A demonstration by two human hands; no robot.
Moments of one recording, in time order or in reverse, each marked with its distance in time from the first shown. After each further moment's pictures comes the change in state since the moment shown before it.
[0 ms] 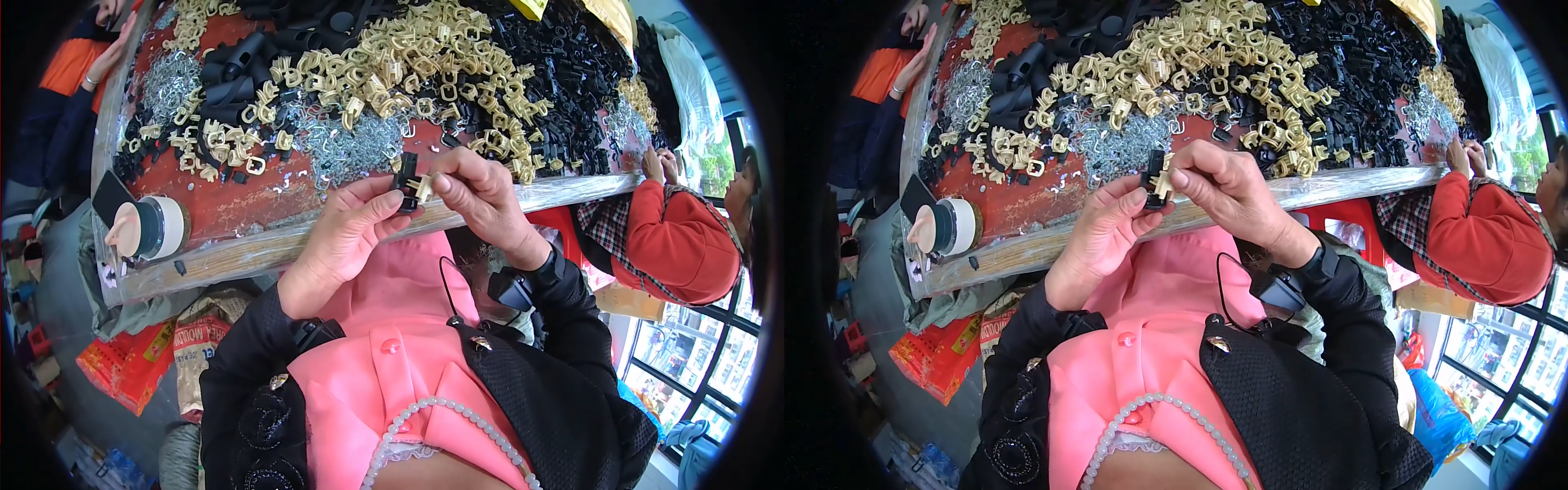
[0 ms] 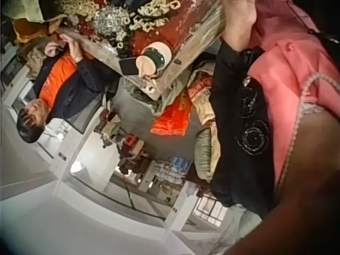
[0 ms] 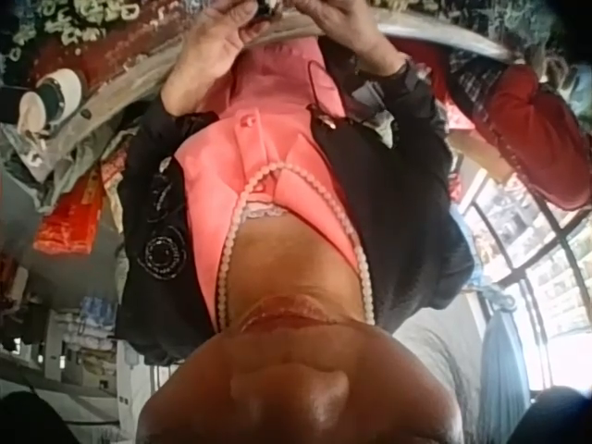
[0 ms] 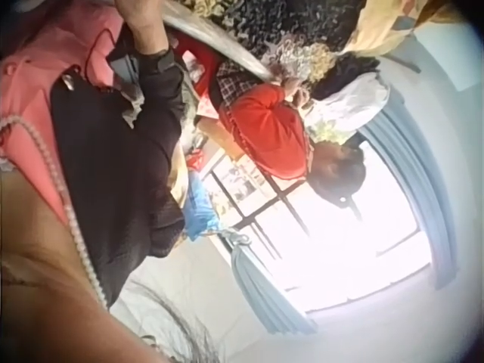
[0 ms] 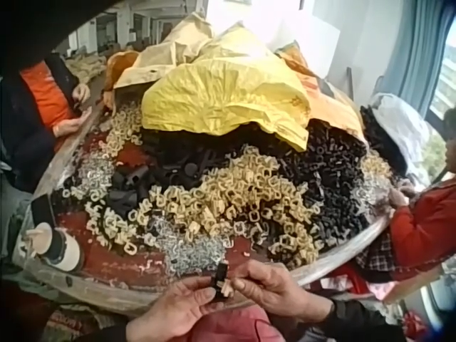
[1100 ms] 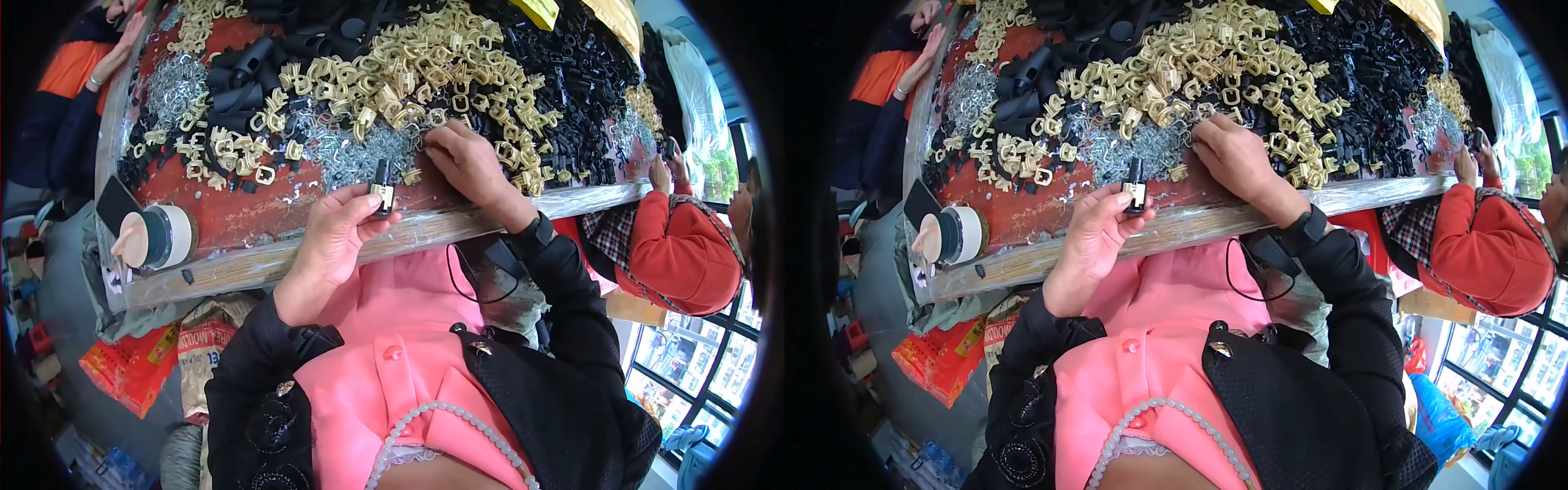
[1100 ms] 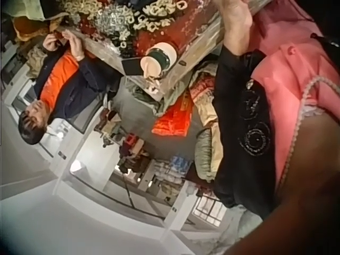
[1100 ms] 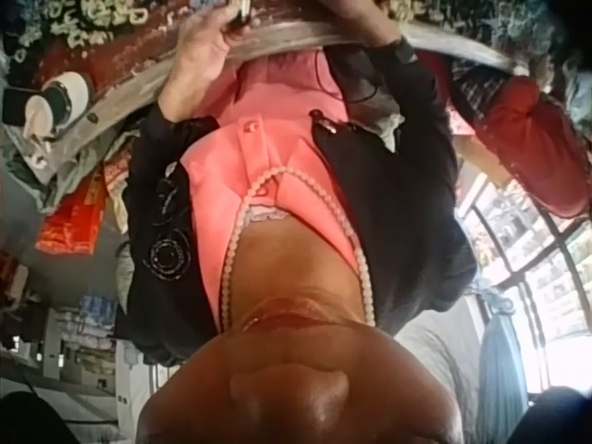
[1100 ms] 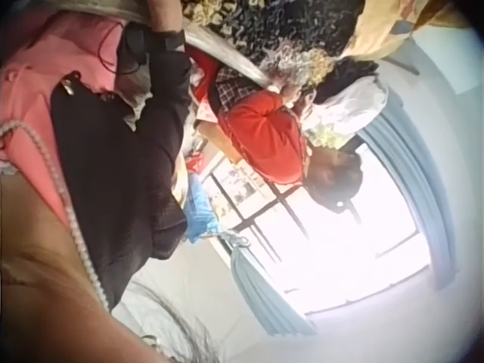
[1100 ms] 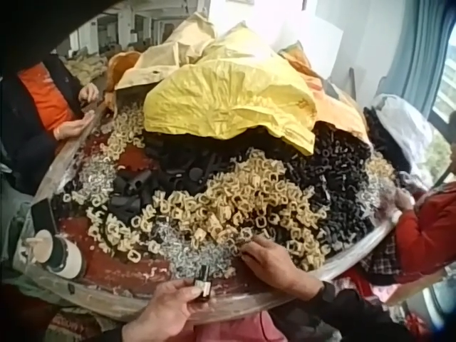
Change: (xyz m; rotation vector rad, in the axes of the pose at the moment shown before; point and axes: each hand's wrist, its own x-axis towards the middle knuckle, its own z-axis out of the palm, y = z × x) left_hand 0.001 0.017 -0.017 0.113 0.165 0.032; right_hand 0.031 0.080 -0.009 -0.725 -0.024 -0.009
